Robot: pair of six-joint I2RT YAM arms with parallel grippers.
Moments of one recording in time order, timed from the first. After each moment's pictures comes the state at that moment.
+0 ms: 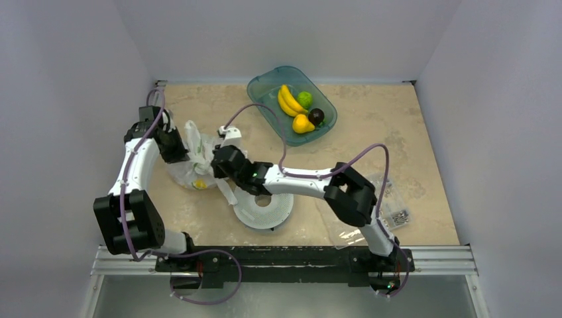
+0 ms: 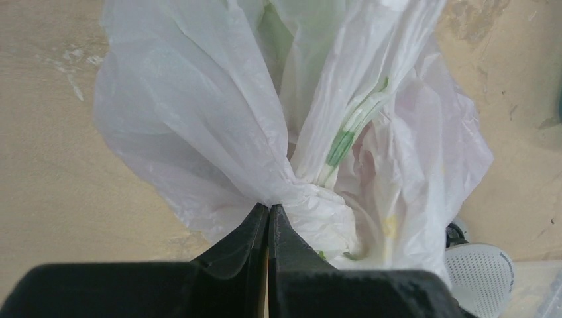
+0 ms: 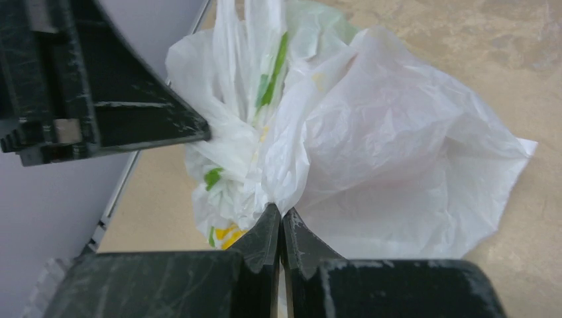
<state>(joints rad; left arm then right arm) 0.20 1.43 1.11 -0.78 0.17 -0.25 1.18 2.18 1.72 0.01 0.49 0.65</state>
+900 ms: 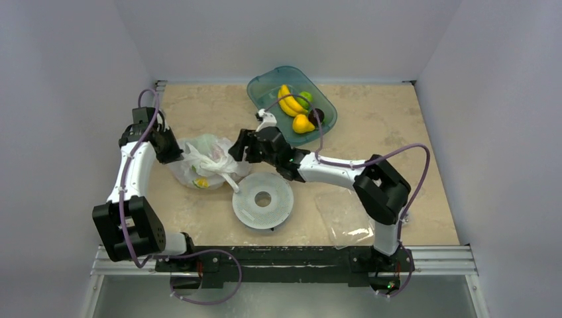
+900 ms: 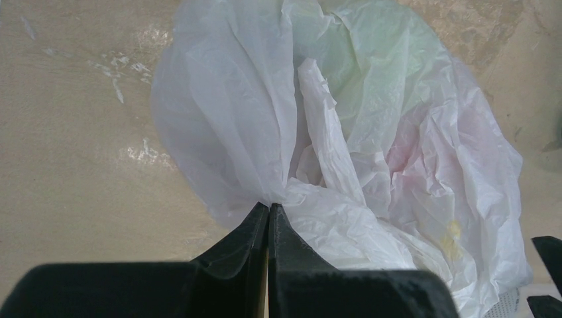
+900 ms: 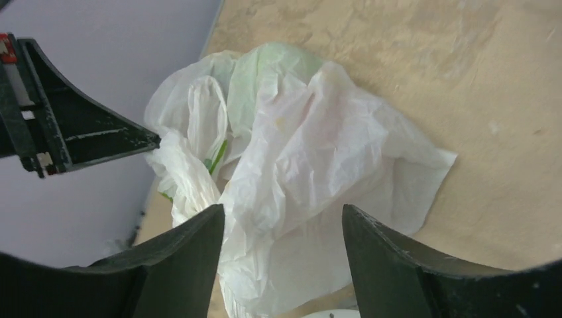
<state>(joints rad) 0.24 1.37 1.10 -0.76 0.12 -0.25 0.91 1.88 1.21 0.33 0.03 0.85</state>
